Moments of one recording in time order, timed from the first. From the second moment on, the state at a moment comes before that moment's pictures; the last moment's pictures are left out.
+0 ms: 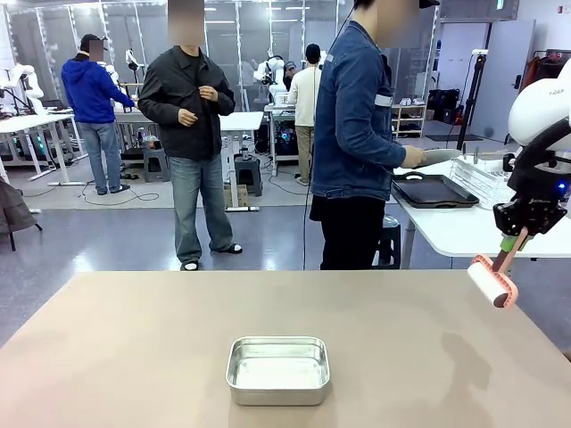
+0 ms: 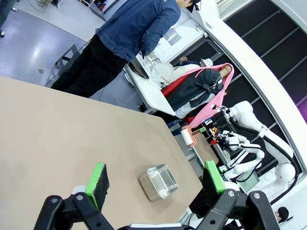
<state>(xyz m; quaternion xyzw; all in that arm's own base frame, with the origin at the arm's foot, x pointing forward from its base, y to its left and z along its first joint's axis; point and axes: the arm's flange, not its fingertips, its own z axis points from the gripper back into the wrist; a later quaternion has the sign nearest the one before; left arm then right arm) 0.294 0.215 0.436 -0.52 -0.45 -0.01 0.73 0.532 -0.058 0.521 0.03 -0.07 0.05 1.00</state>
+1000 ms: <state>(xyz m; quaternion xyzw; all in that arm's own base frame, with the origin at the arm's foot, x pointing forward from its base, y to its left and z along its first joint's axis) 0.294 0.215 0.435 -0.52 -0.45 -0.01 0.73 0.534 0.020 0.586 -0.05 -0.13 0.16 0.98</state>
